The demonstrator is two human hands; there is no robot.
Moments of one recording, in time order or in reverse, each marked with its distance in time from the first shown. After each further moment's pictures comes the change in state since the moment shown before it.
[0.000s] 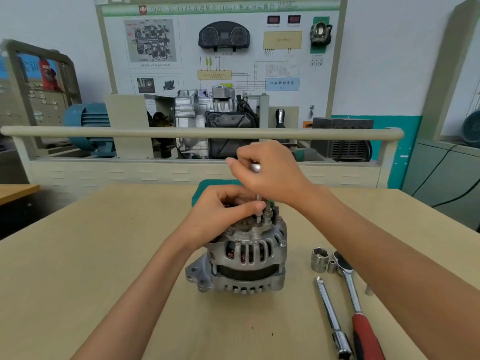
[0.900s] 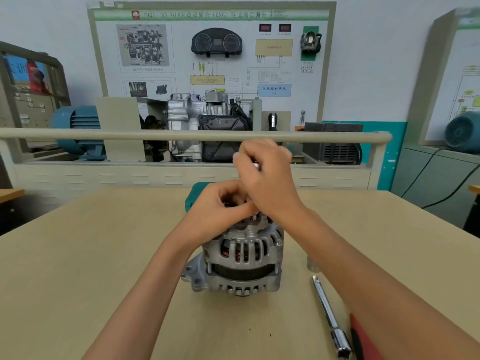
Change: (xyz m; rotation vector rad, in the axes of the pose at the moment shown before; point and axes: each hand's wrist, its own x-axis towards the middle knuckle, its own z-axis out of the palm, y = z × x) left_hand 0.001 -0.005 0.003 0.024 0.023 0.060; right_hand -0.019 -0.026 0.012 0.262 0.286 0.206
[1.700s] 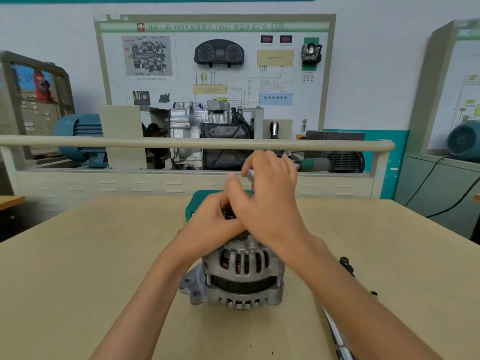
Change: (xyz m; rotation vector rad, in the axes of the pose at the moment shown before) left_hand 0.000 -0.002 -0.002 0.065 -0.037 0.059; right_hand -0.016 -0.002 0.003 -0.291 0.034 0.026
